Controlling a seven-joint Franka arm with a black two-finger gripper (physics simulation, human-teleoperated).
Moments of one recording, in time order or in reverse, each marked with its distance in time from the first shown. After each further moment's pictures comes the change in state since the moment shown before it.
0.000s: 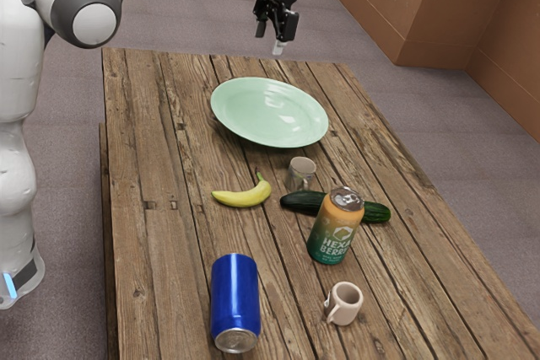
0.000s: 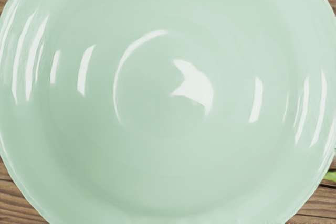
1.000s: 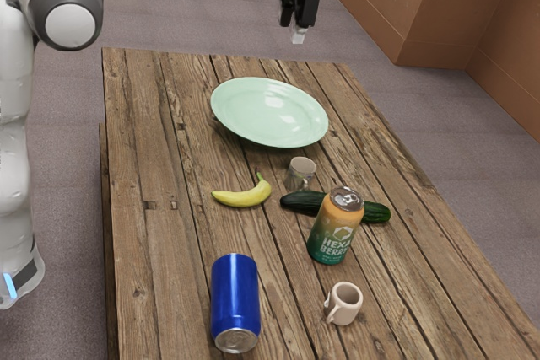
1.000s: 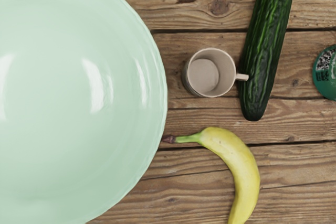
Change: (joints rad) arm -0.134 -0.065 -0.069 0.153 -0.046 -0.162 -0.014
